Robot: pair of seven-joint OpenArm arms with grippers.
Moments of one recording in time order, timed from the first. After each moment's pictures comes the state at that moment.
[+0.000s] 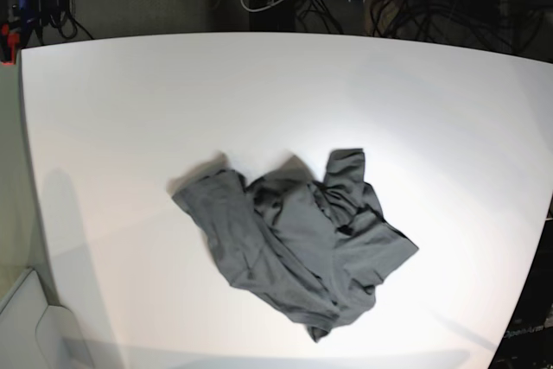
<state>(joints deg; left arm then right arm) 0.7 -0.8 4.0 1.6 -2.4 -0.6 -0.8 -3.3 -0.1 3.0 2.3 0.4 0.7 -2.5</state>
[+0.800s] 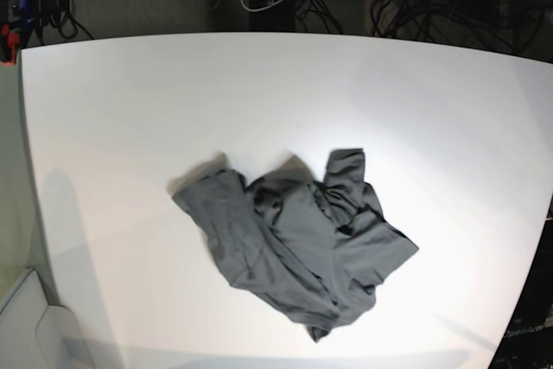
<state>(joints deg) 10.2 -1.8 4.2 20.1 -2.5 -0.6 8.9 -9.8 -0.1 2.8 10.9 0.4 0.7 -2.9</state>
